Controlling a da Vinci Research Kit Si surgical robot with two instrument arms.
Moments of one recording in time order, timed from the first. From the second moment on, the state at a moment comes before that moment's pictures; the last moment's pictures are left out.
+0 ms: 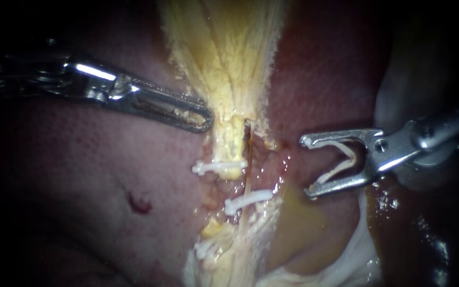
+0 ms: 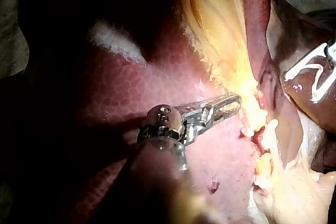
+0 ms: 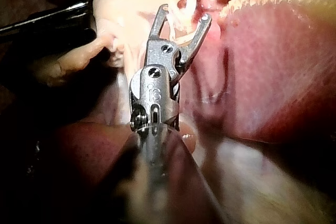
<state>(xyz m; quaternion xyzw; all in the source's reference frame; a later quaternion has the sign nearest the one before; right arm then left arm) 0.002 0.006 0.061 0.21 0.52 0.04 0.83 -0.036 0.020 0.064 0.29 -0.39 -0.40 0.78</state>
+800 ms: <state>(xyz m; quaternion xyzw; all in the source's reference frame) 0.002 0.006 0.062 0.21 0.52 0.04 0.82 -0.030 0.024 0.057 0.30 -0.40 -0.43 0.75</state>
